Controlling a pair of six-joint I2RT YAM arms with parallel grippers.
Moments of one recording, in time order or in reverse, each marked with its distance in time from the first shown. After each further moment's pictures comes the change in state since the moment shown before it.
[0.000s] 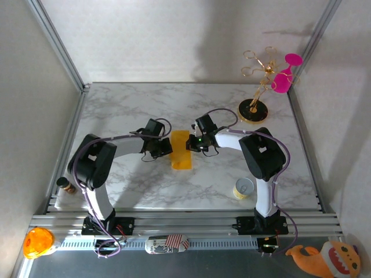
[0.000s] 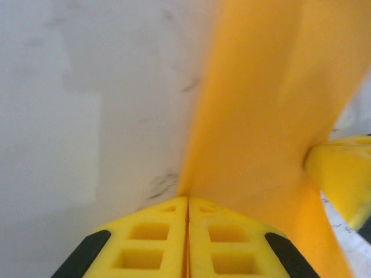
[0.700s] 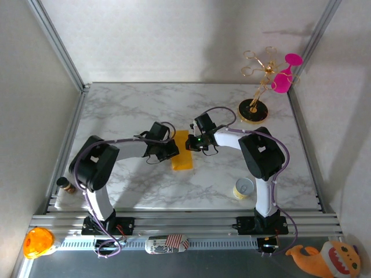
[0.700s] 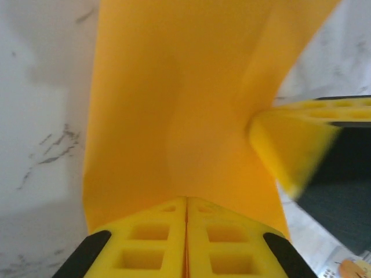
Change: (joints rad) left arm -0.077 0.008 -0.019 0.098 0.067 -0.130; right arm 0.003 0.009 0.032 -0.047 0.006 -0.063
